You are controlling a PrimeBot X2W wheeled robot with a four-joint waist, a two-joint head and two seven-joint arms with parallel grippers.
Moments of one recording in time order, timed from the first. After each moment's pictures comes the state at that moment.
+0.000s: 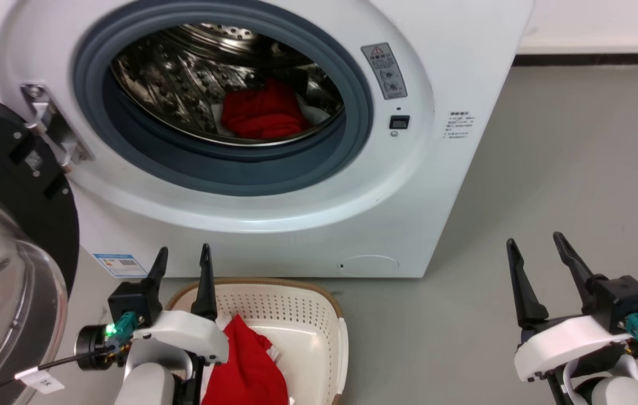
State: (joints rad) left arm -0.23 0.05 -0.02 0.45 -0.18 -0.02 -0.26; right arm -0.05 -0.05 0.00 0.03 0.03 0.13 -0.07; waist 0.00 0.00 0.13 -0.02
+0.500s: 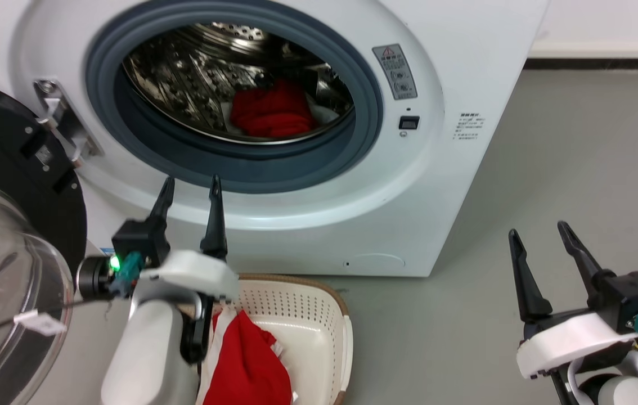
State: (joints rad) left arm -0.36 0.05 -0.06 0.38 -0.15 -0.01 -0.26; right arm -0.03 -0.05 0.00 -0.08 0.02 0.13 -0.03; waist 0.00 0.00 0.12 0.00
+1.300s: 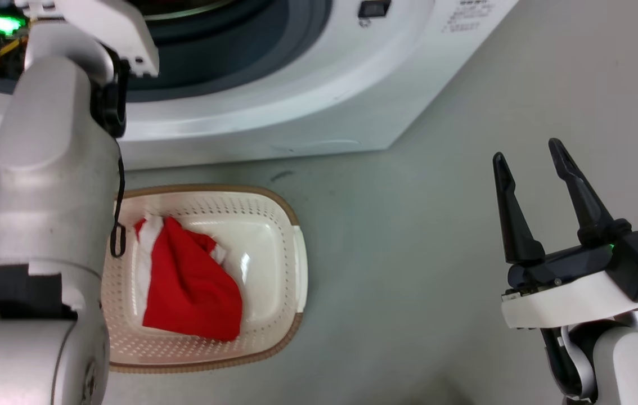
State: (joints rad) left arm -1.18 0.19 -0.05 1.00 -0.15 -0.04 -0.16; right arm -0.18 -0.05 0.09 -0.19 0.07 0.13 -0.07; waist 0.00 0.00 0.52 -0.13
